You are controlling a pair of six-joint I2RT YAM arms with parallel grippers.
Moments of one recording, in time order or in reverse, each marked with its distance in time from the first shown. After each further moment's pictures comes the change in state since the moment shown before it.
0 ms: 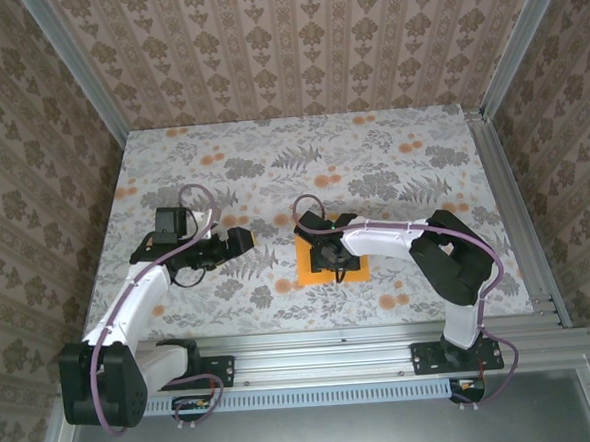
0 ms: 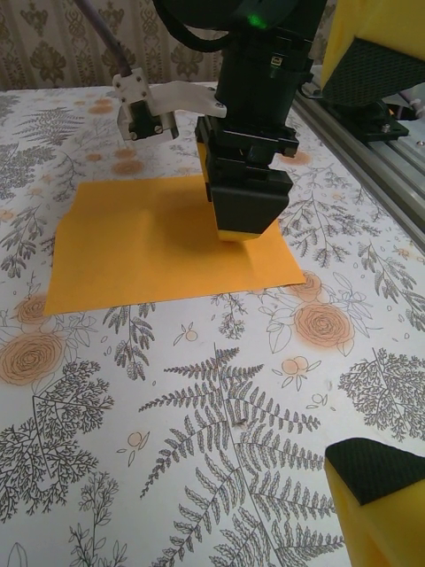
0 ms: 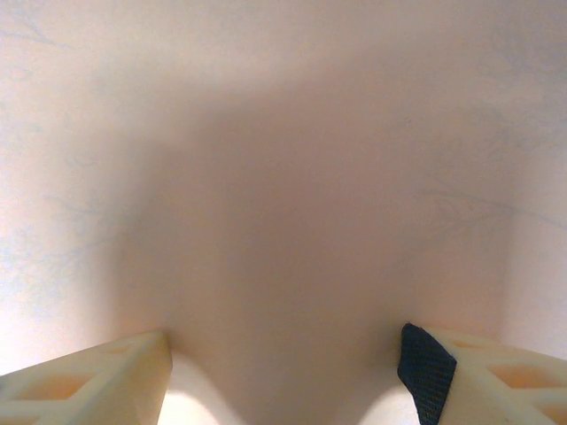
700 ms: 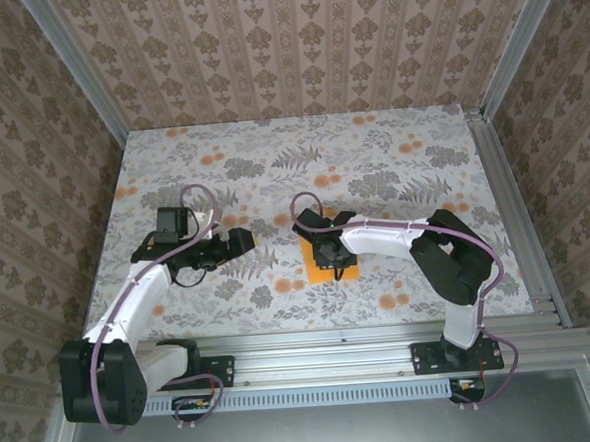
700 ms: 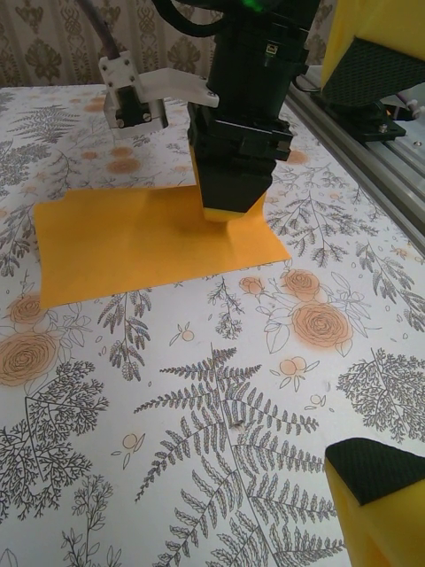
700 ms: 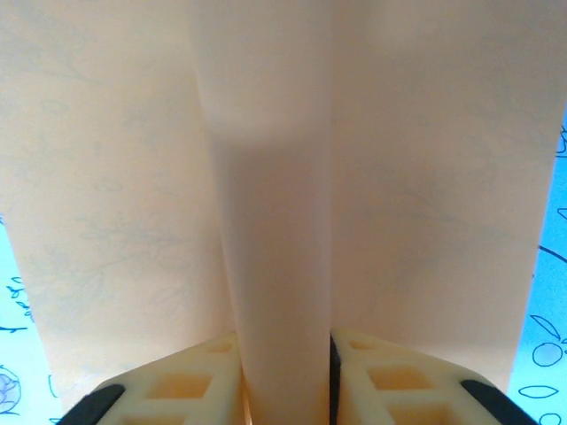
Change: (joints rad) left arm -0.005 0.011 0.000 0.000 0.001 0.000; right arm 0.000 0.000 0.030 -0.011 0.028 -0.019
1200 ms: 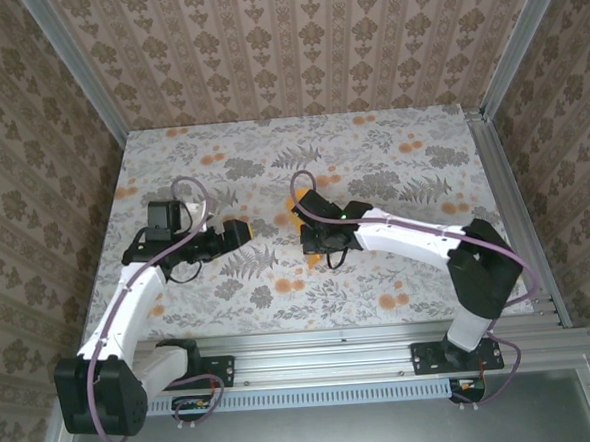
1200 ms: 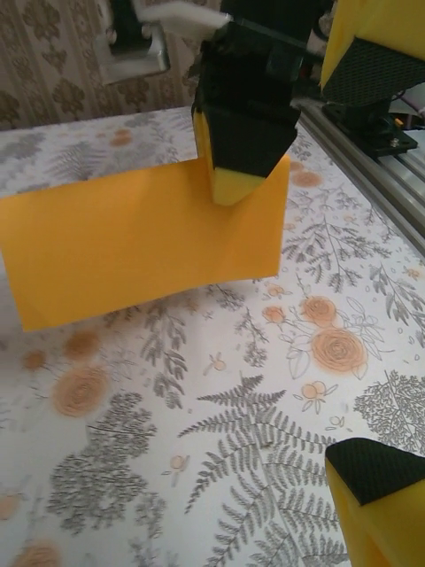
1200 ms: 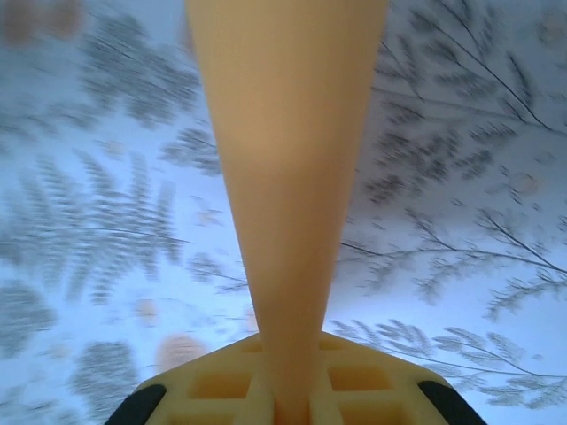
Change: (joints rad) left arm 0.018 -0.071 0.089 -0.056 0.005 0.000; right arm 0.013 -0.187 0.053 0.105 -0.122 -0.049
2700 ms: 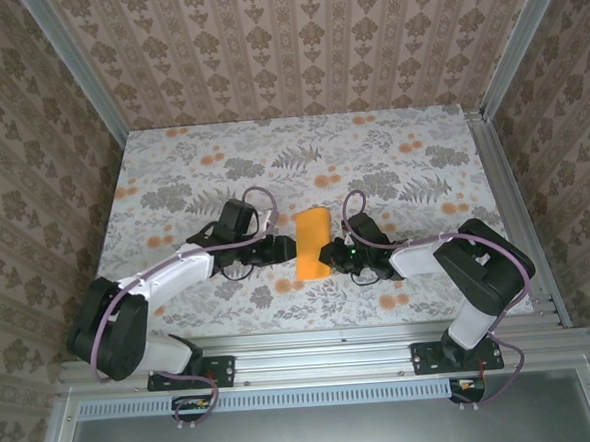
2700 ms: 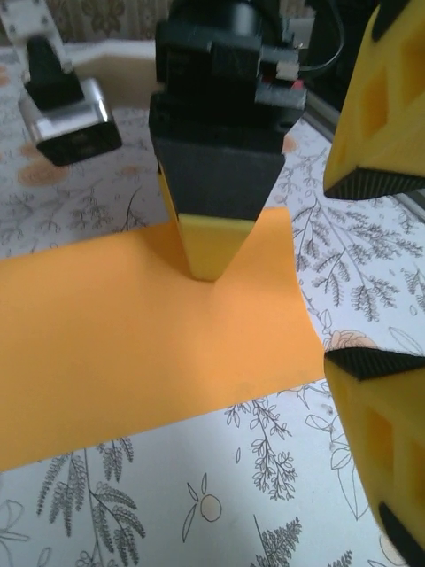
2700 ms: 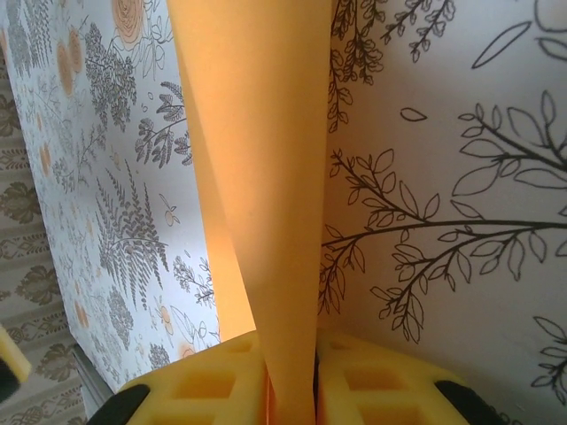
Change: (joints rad) left arm -0.455 0.353 -0.032 0.349 -0.216 -0.190; right arm -0.214 0.001 -0.638 0.913 -0.431 0.289
